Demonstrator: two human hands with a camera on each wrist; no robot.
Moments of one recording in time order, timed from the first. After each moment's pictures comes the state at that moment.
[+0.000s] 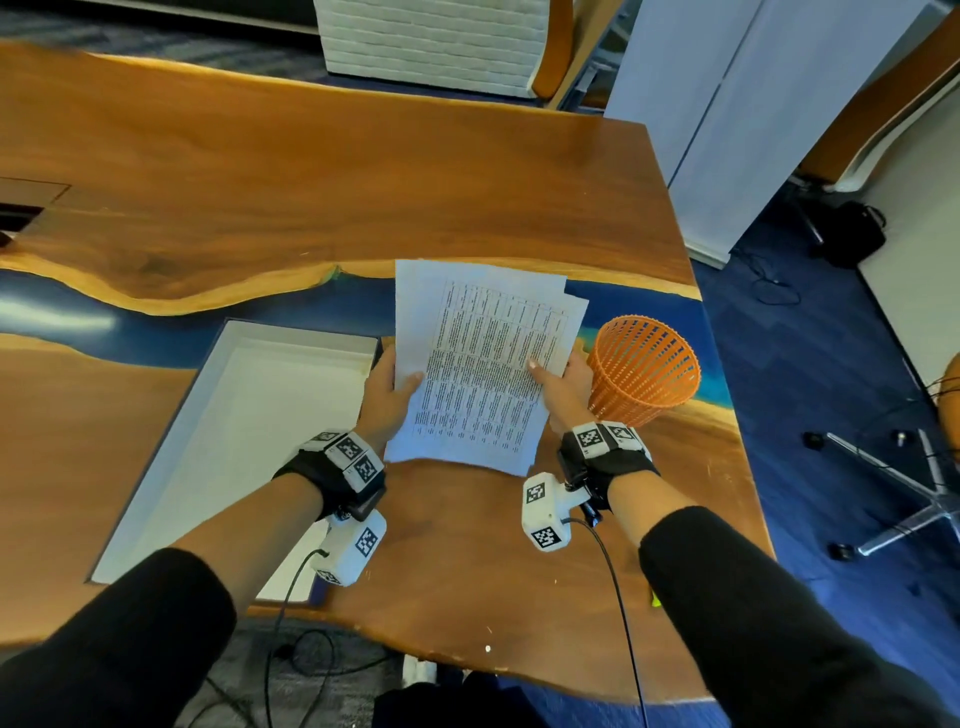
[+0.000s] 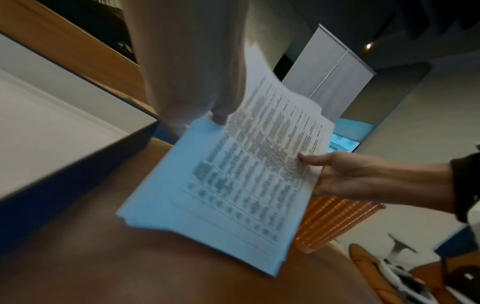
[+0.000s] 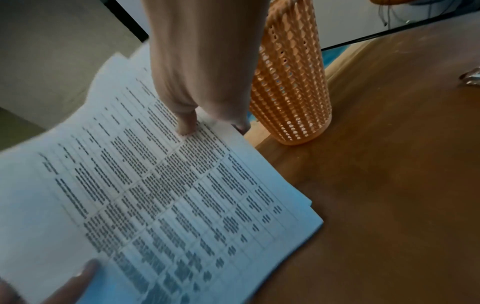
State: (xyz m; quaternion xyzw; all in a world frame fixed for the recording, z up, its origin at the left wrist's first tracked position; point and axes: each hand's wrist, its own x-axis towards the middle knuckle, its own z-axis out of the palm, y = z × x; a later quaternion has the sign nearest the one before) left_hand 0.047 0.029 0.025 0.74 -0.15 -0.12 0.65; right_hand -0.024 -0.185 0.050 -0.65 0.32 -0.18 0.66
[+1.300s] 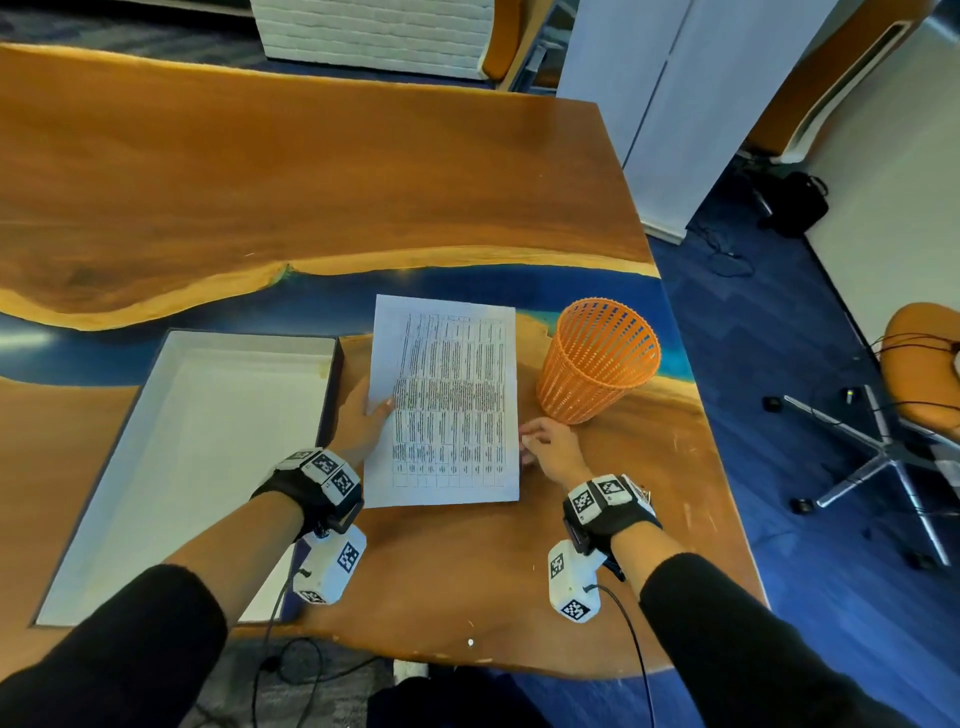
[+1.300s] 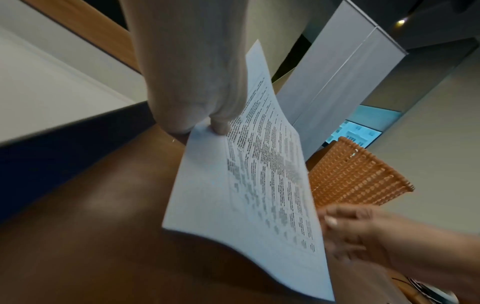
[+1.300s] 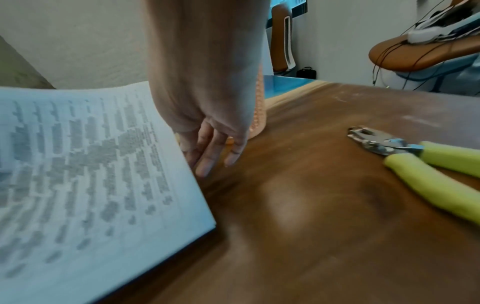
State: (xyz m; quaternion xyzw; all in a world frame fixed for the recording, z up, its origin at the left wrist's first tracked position) left_hand 0.039 0.023 -0.009 0.74 -0.11 -0.22 0.63; right_hand -0.104 -0.212 -0.021 -0.79 0.33 0.04 0.51
